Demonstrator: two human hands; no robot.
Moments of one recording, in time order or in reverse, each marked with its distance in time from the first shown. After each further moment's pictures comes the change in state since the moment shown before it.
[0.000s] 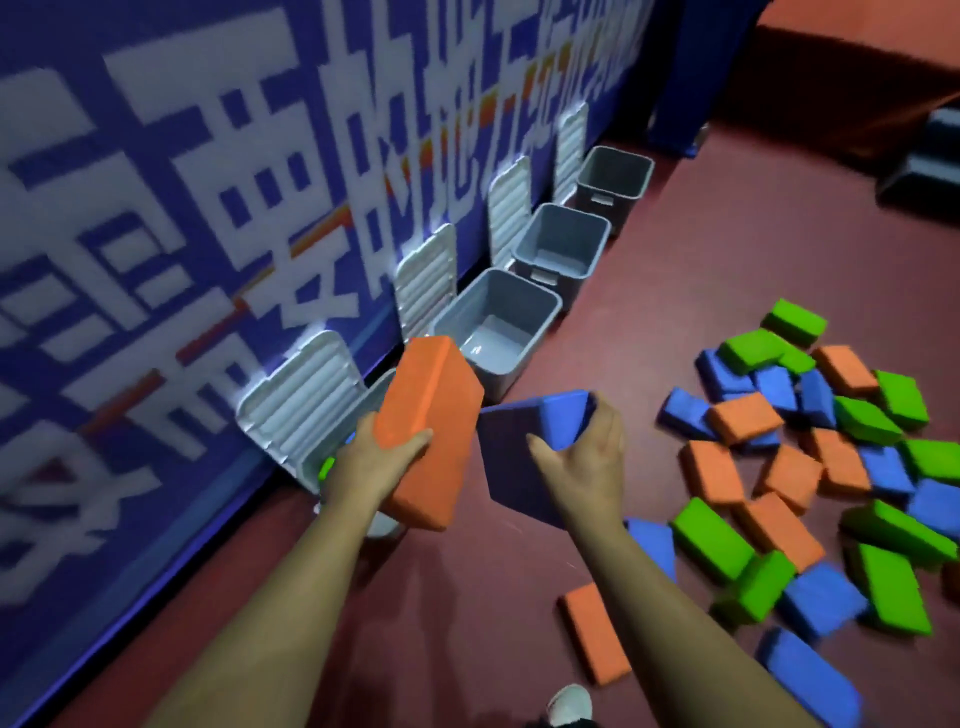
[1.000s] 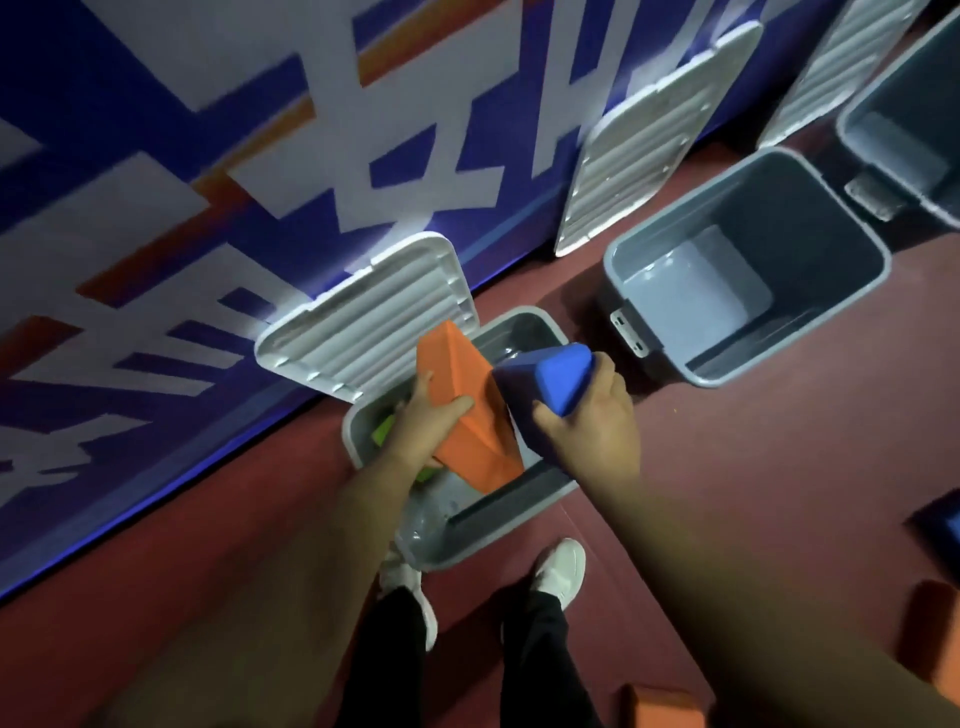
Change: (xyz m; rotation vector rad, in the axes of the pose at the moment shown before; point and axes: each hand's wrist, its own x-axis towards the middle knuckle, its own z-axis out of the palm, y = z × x) left_hand 0.518 -0.133 0.122 -0.271 -0.076 -0.527; right_hand 0.286 0.097 0.532 -0.275 -0.711 -0.059
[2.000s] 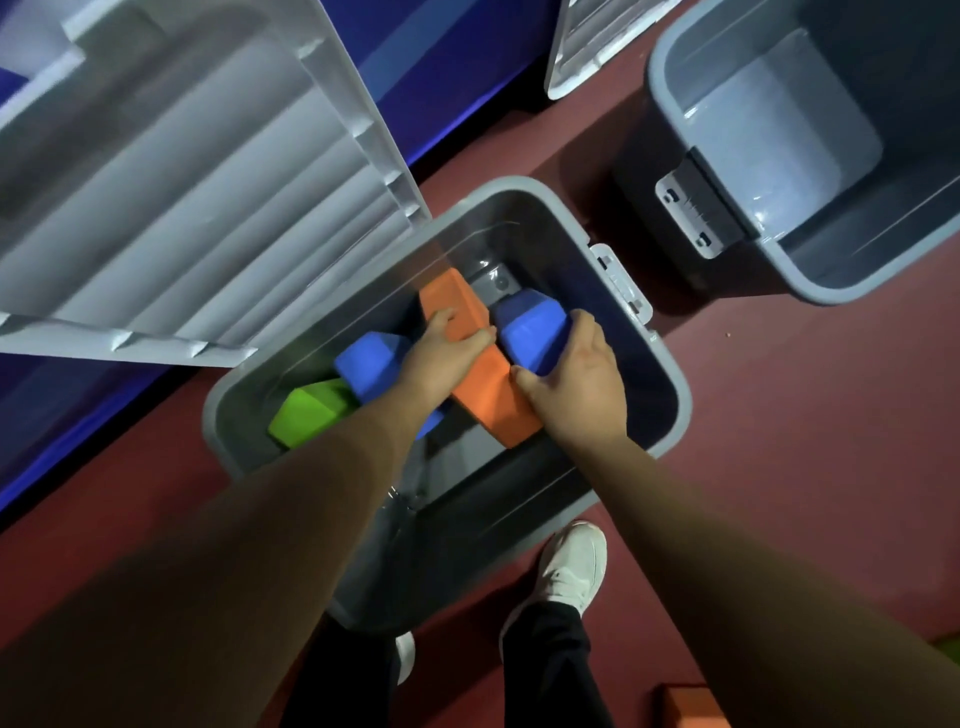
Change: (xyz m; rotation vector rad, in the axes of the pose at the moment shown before) left_hand 0.258 -0.092 0.163 0.083 -0.176 -0.018; right_hand 0.120 0.164 0.221 -0.062 -0.134 0.061
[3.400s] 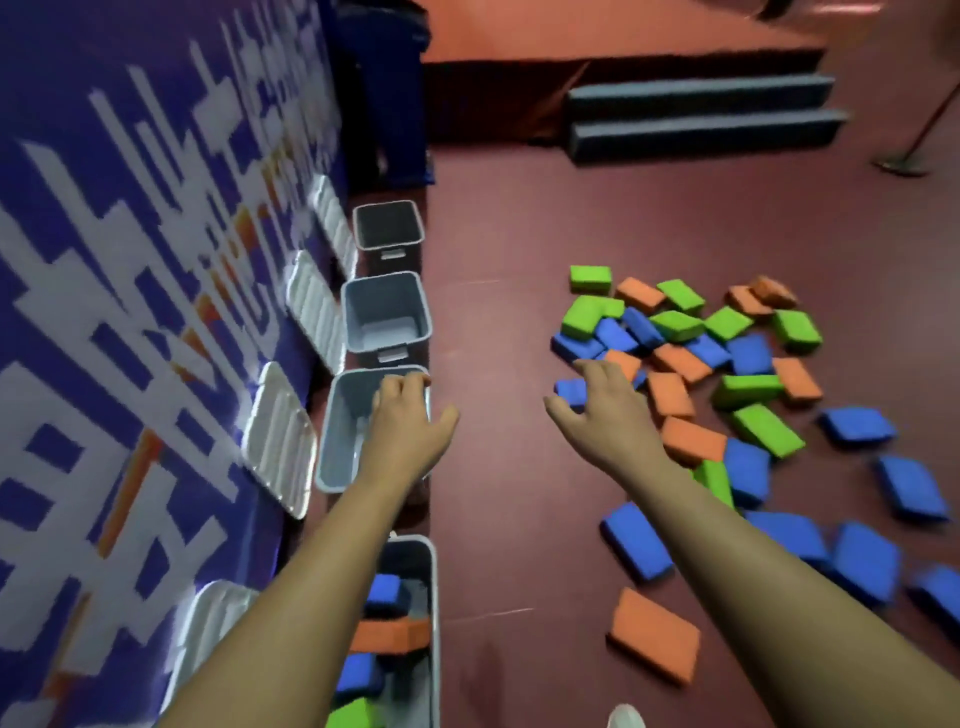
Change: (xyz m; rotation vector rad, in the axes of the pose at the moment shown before) left_hand -0.755 0.266 -0.067 0.665 -0.085 1.408; right_hand -0.622 -0.154 -0.516 0.095 0.973 0.476
